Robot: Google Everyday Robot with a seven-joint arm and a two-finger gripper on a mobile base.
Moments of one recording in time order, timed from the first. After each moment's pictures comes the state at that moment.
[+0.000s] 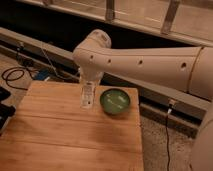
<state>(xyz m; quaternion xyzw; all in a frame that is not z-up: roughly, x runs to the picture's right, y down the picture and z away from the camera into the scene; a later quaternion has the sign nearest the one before) -0.067 -0.032 0.672 -0.15 0.08 0.74 0.65</state>
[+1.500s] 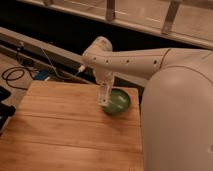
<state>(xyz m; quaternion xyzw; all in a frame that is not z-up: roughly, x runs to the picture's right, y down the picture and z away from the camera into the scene) 0.023 -0.026 0.784 -0.08 0.20 0.77 0.60</state>
